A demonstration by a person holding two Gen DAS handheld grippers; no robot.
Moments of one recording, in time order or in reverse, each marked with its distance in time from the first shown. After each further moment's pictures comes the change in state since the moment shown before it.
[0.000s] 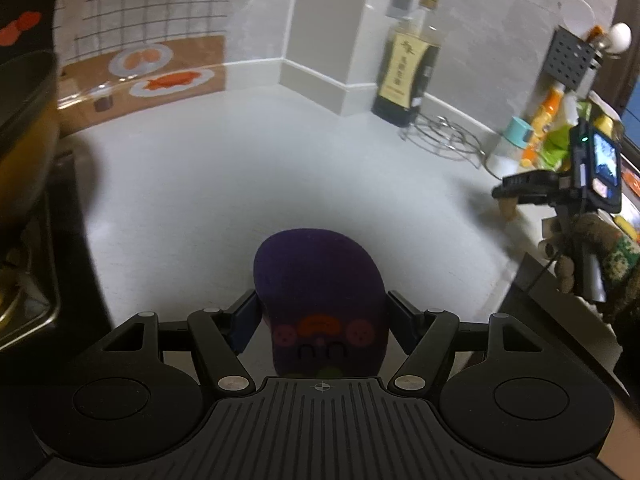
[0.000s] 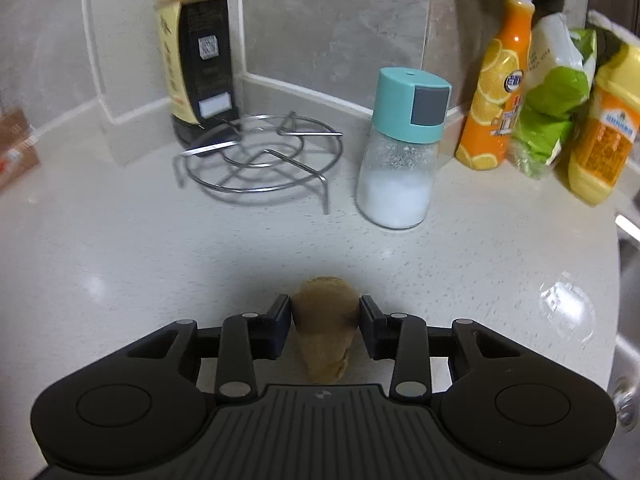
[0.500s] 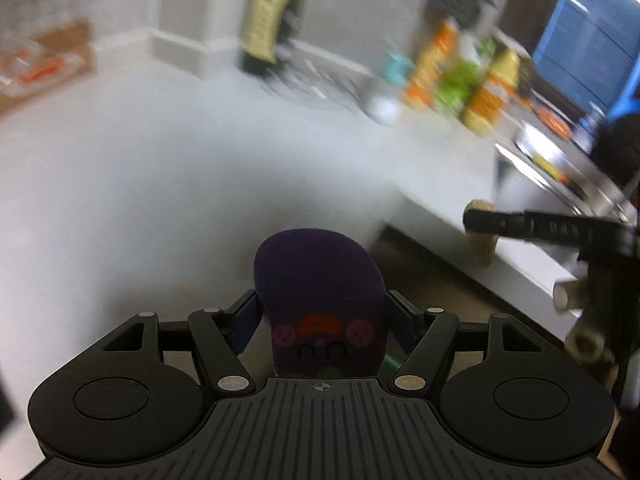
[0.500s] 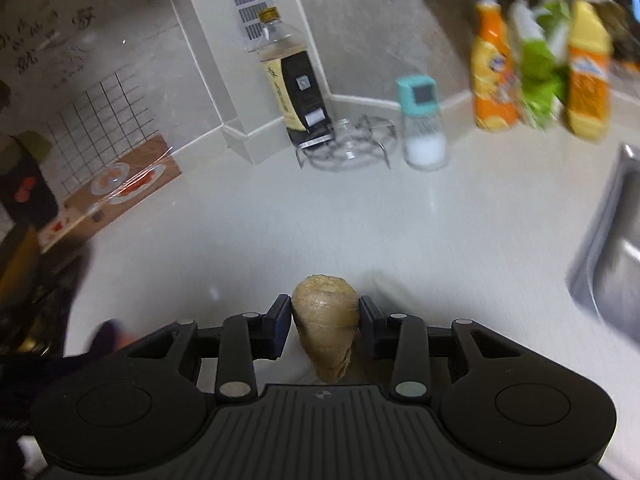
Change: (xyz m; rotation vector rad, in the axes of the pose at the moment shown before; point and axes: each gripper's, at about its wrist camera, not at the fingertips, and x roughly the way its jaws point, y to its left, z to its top) left arm 0.025 -0.107 -0.026 0.129 0.133 -0.251; right arm -0.169 -0.062 -0.117 0.115 -0.024 0.303
